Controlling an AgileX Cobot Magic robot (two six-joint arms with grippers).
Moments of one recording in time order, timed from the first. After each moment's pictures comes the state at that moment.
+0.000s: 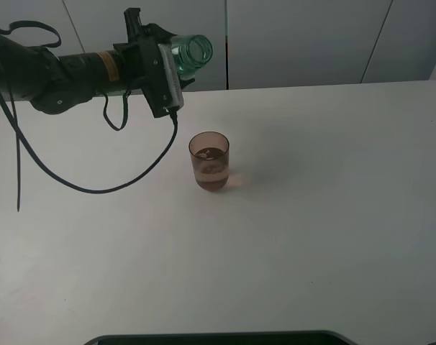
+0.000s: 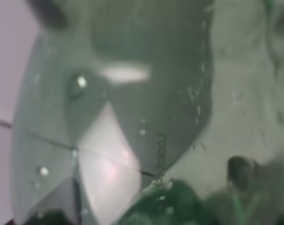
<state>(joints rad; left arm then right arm) -0.47 1.98 -1.06 0.63 -0.72 0.54 -0.03 0.00 -0.51 -0.01 1.11 0.11</state>
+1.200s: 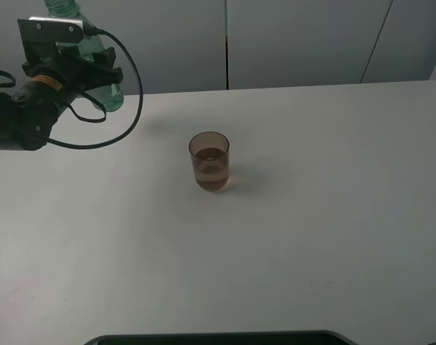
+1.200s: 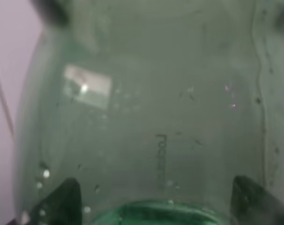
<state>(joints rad) -0.35 1.98 -0.81 -0.11 -1.09 0.08 -0.03 0.00 -0.51 -0.01 1.11 0.11</state>
